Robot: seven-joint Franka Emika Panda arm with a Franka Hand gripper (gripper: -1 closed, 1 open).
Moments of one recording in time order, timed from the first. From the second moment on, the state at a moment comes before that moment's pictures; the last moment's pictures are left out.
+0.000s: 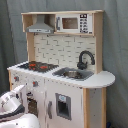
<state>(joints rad) -0.86 -1.48 1.69 -2.26 -0.98 2.92 1.70</state>
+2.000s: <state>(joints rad) -0.63 -1.35 1.75 -2.31 -0.73 2.62 1.49</state>
